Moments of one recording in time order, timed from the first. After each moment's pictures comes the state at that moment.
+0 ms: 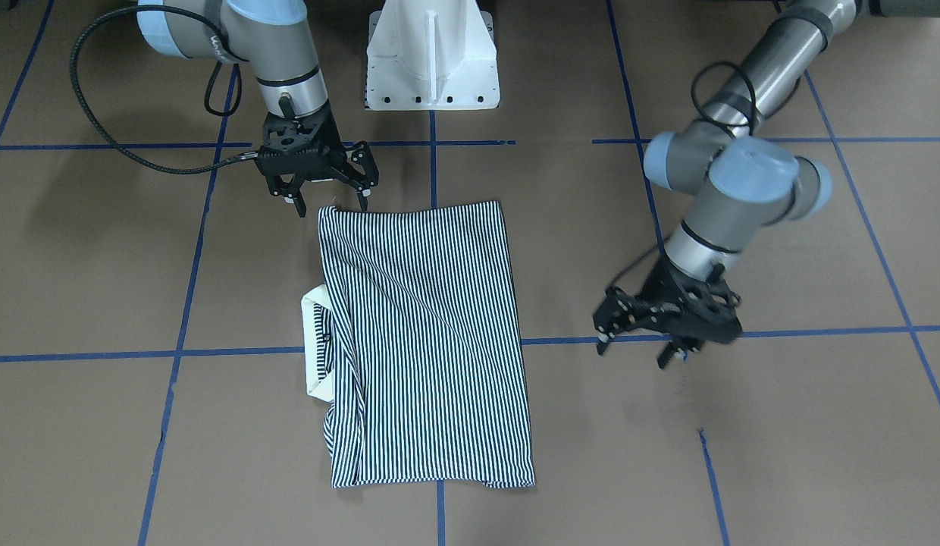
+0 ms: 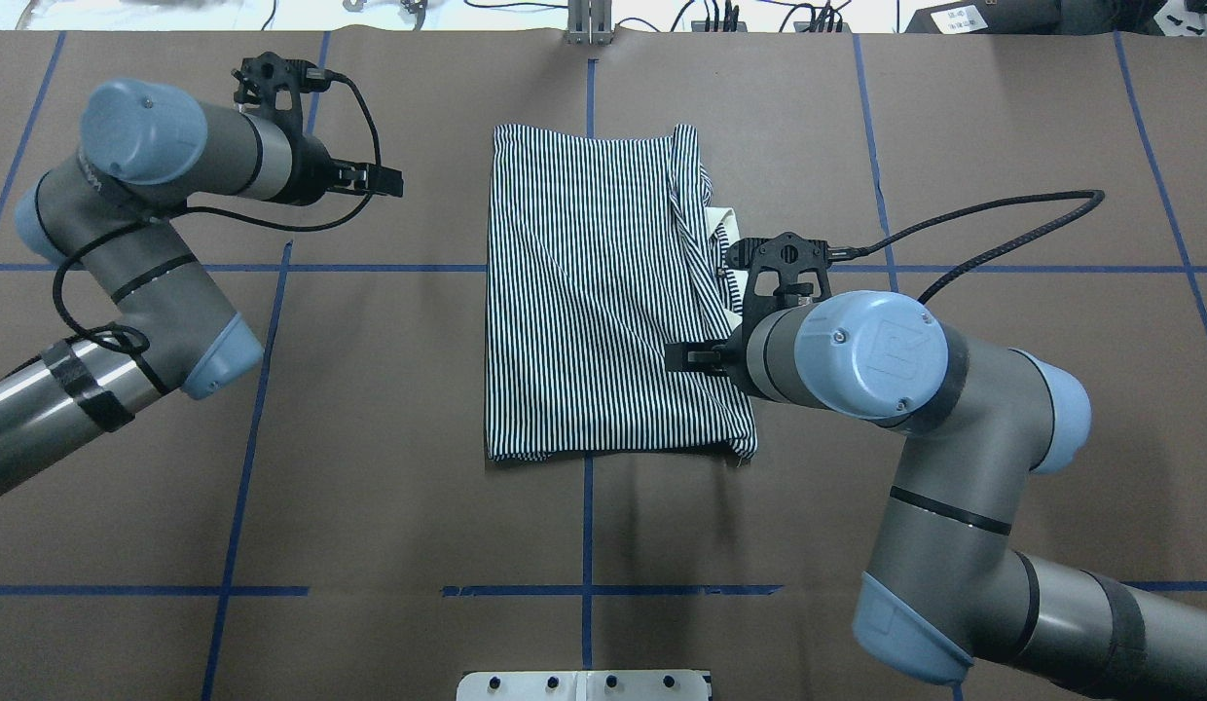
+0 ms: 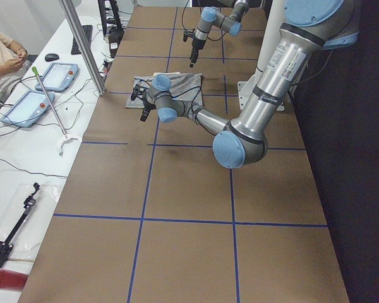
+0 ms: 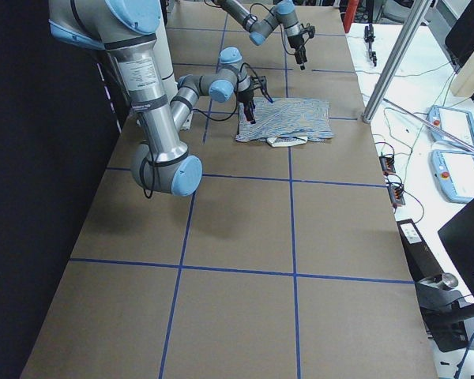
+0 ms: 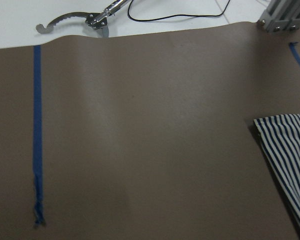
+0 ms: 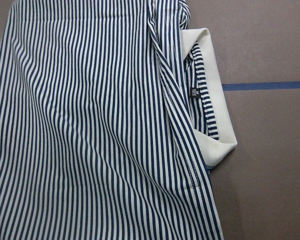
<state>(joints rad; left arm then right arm) -0.79 -2.06 -1.49 -2.31 -1.86 -1.04 0.47 -1.19 1.96 -1.37 1.60 1.32</state>
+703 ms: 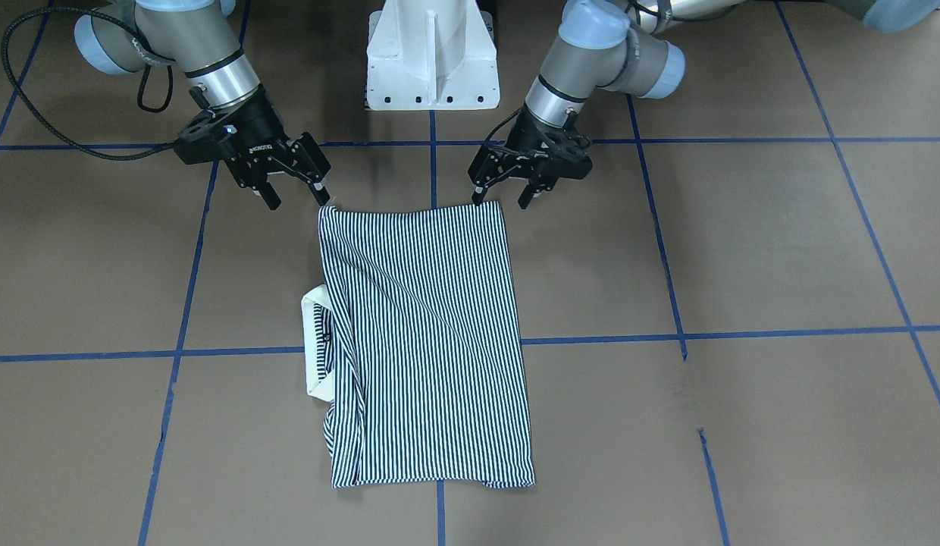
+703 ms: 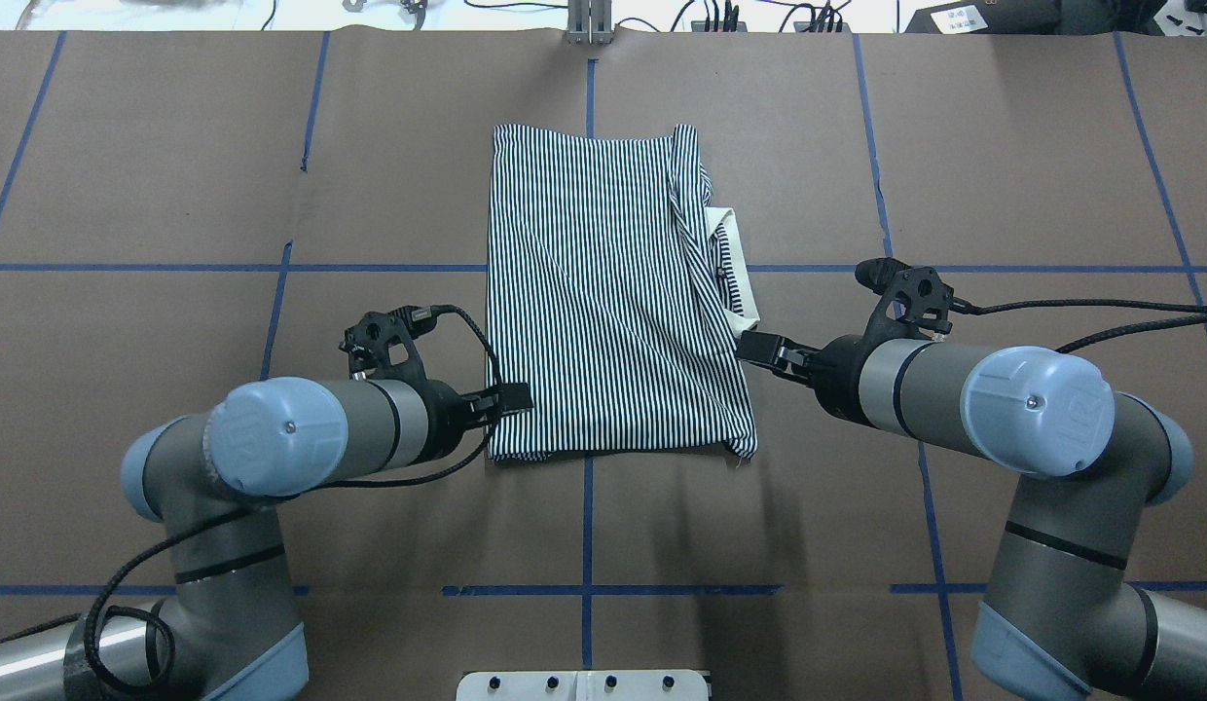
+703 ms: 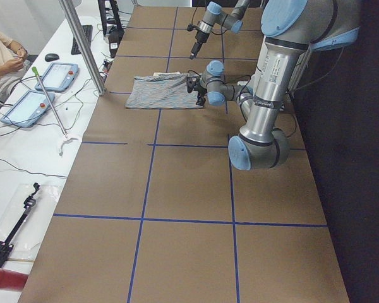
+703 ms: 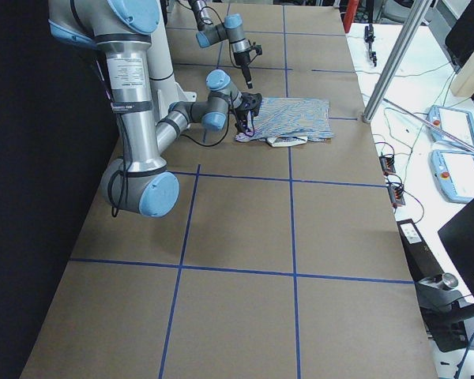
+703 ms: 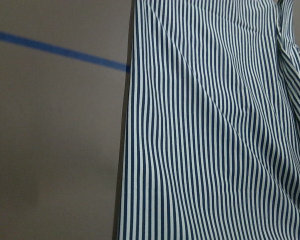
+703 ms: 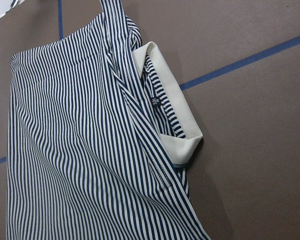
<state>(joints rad) -0.35 -1.97 -1.80 -2.12 -1.57 -1.64 0.47 -1.41 2.00 -1.01 1.56 1.60</state>
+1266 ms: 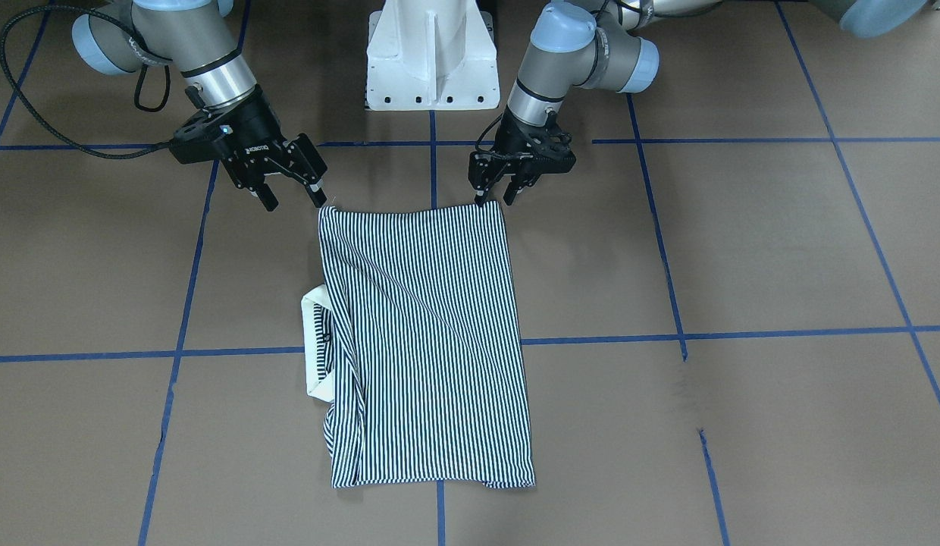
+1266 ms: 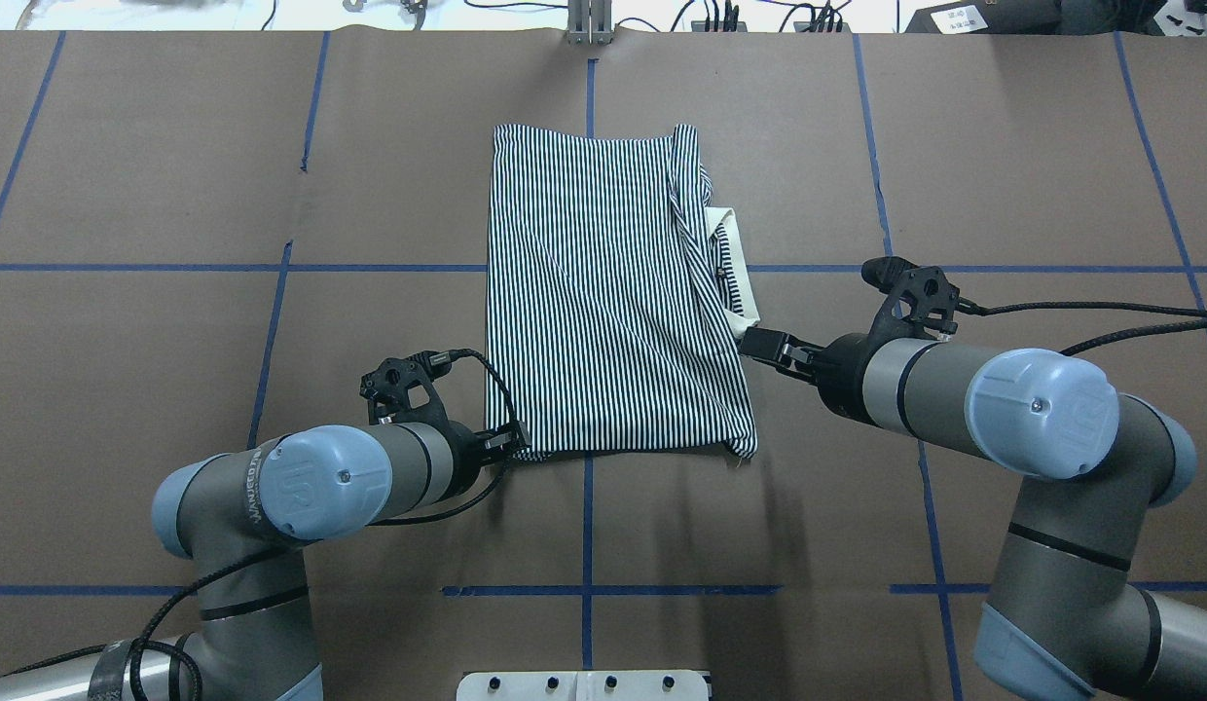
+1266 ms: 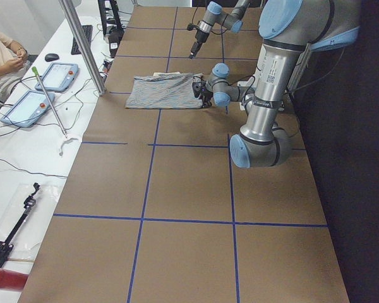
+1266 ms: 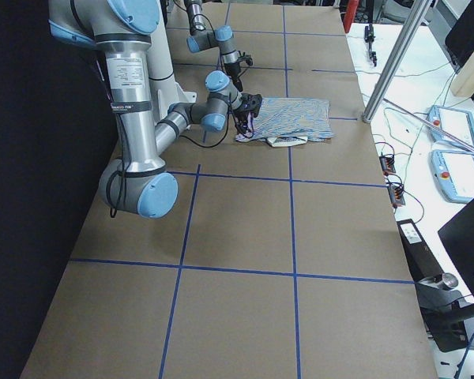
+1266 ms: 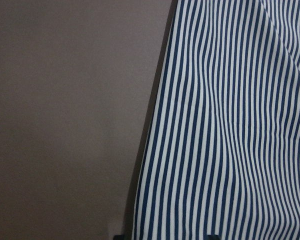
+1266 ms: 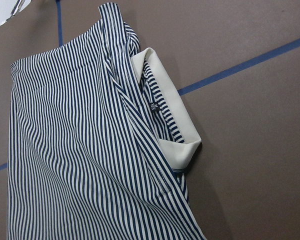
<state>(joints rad) -0.31 -1.99 -1.77 -2.05 -1.54 -1.68 0.47 -1.41 2.00 -1.01 1.54 1.61</state>
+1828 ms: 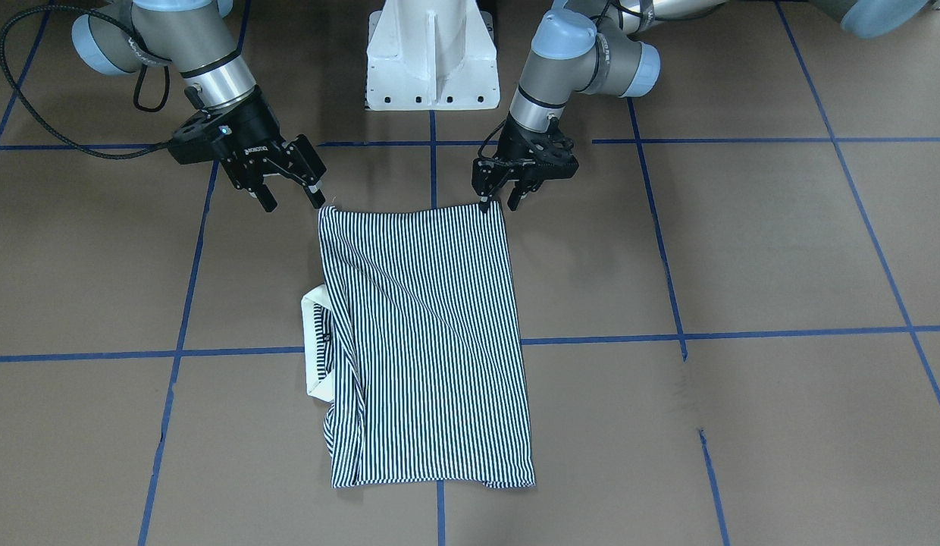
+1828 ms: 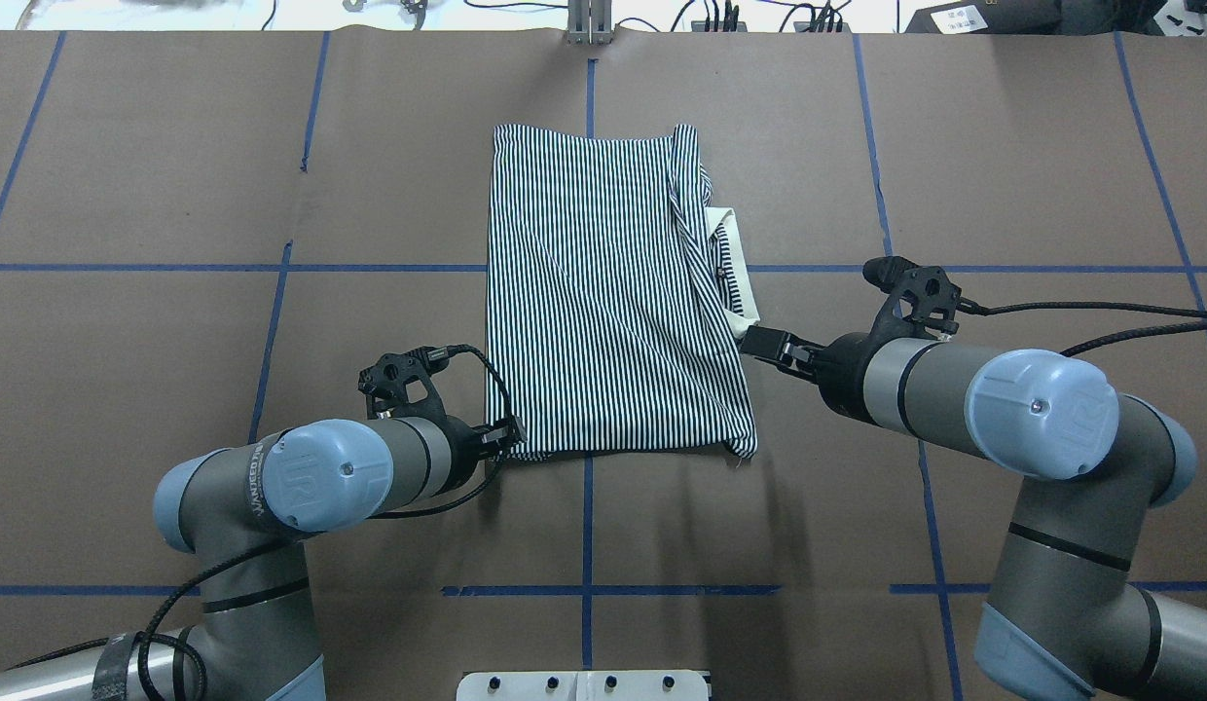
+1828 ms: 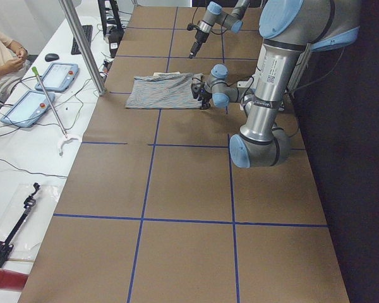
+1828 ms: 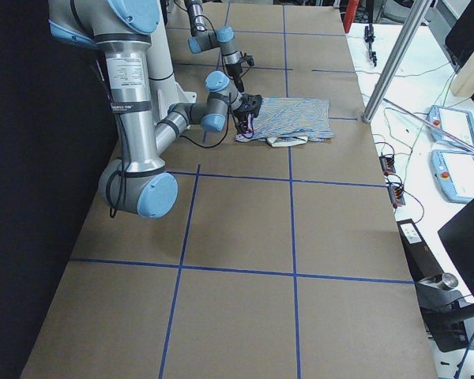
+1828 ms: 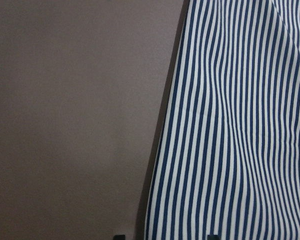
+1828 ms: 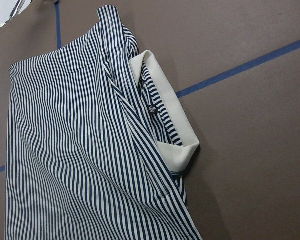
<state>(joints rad) -0.32 -1.99 -1.75 -2.05 -1.54 -1.68 0.47 -1.41 2.00 -1.01 1.53 1.61</state>
